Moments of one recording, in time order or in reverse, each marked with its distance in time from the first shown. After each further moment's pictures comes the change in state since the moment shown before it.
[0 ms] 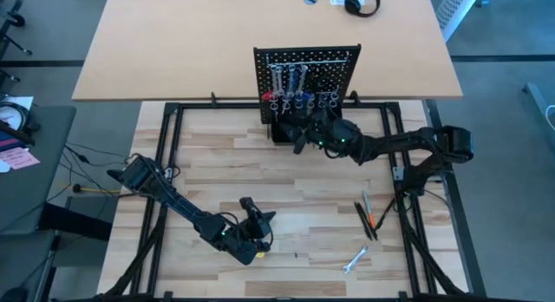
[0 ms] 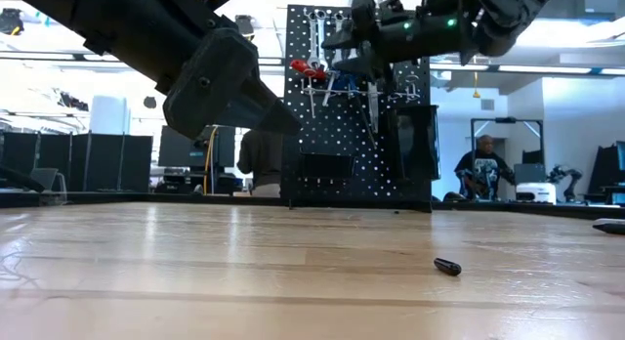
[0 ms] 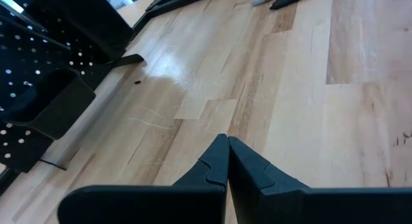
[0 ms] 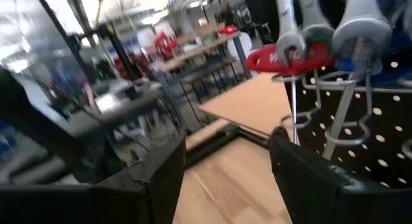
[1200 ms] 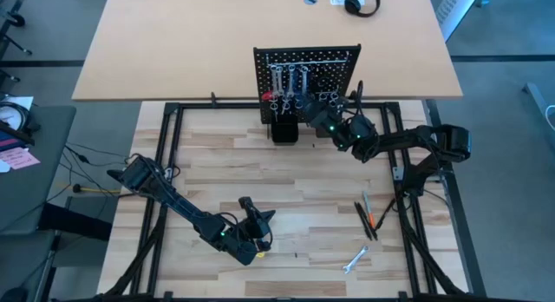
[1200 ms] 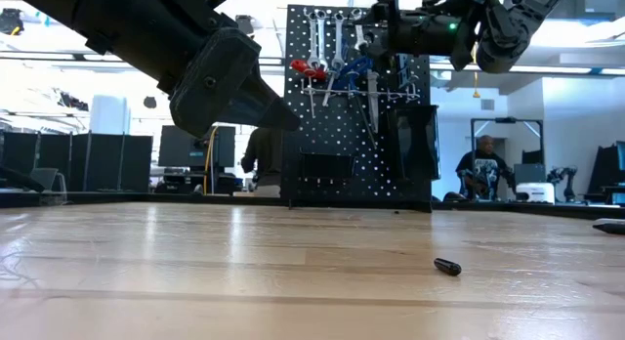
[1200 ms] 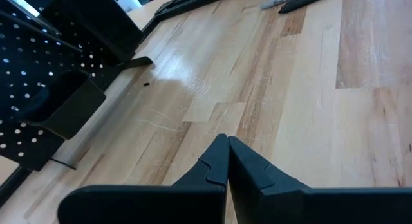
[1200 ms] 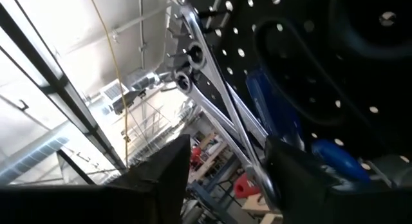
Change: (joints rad) left arm -0.002 0.000 0.000 0.004 -0.036 0.000; right arm -0.084 0.022 -0.066 0.449 0.150 0.332
